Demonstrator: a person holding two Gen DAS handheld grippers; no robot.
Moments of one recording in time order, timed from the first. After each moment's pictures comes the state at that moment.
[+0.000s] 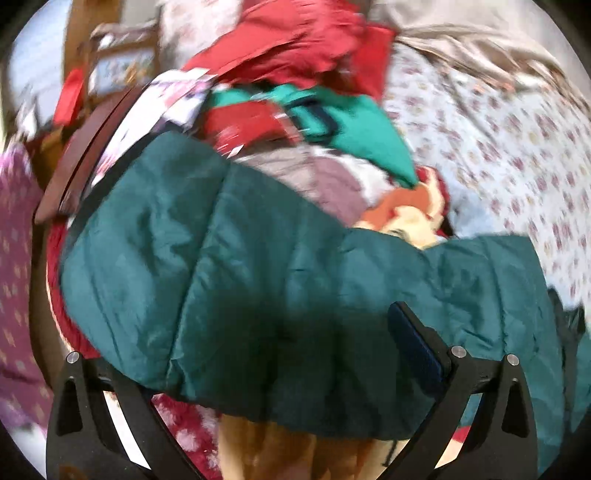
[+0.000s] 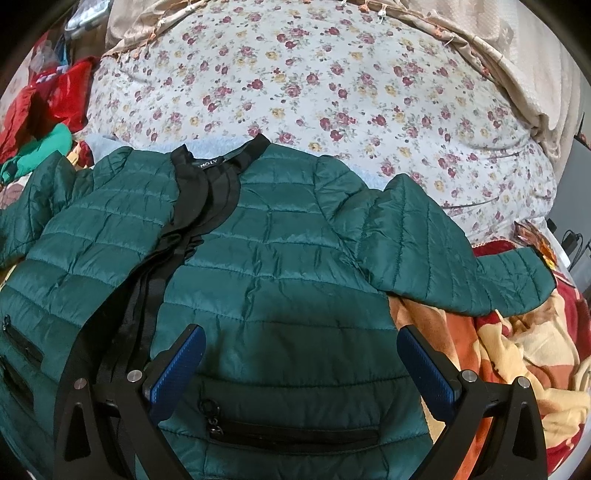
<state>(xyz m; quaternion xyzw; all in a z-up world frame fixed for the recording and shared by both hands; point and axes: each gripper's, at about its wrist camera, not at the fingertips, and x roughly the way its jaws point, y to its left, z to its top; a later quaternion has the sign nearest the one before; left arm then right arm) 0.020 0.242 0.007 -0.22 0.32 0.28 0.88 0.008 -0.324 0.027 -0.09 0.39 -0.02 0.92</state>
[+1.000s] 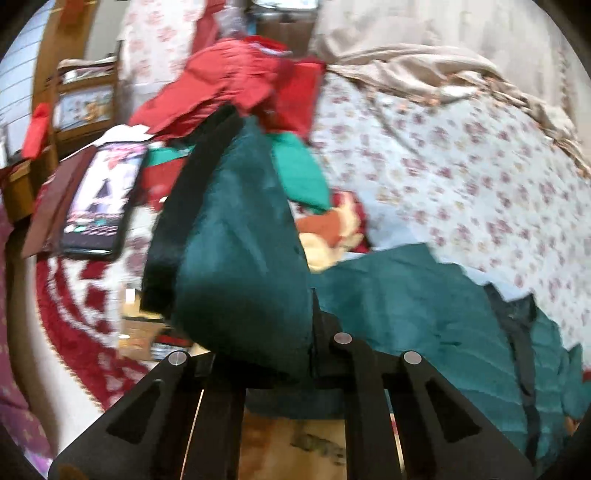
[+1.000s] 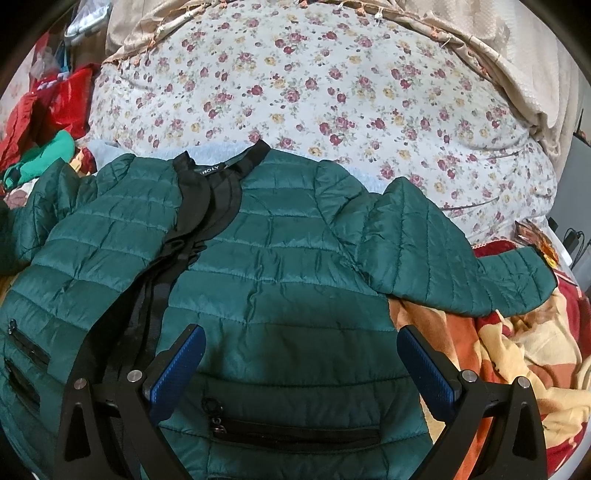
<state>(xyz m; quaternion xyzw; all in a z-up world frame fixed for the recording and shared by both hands) 0.017 0.159 0.060 -0.17 0.26 0.18 0.93 0.005 -0.325 0.033 -0.08 0.38 -0.02 0.92</state>
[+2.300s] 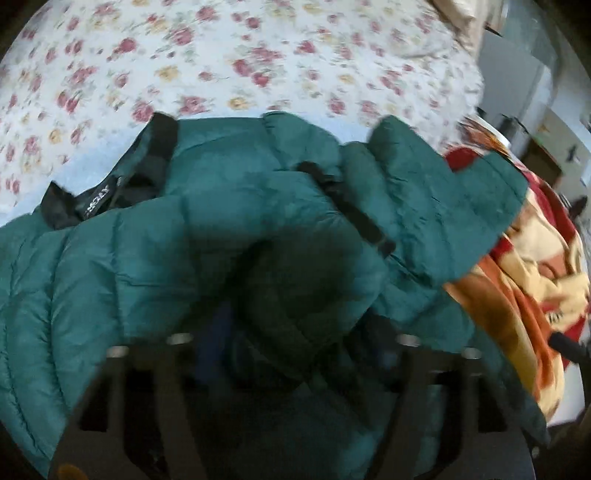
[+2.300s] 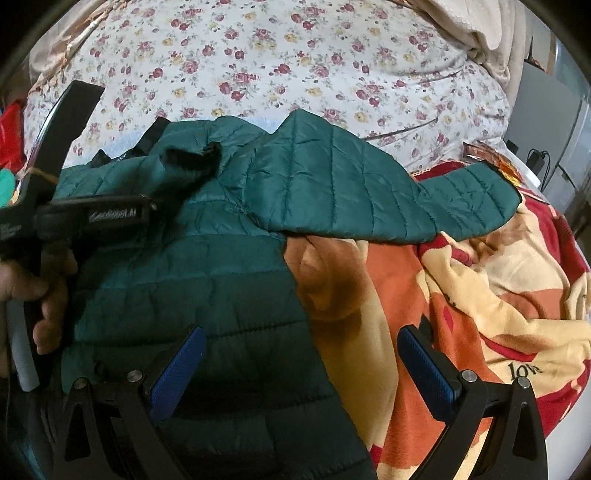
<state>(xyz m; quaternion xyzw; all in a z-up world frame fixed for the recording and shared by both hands) 0.163 -0.266 0.009 0.05 0.43 -0.27 0.86 -0.006 -0.415 0.015 -0.01 0.44 -0.12 0.89</state>
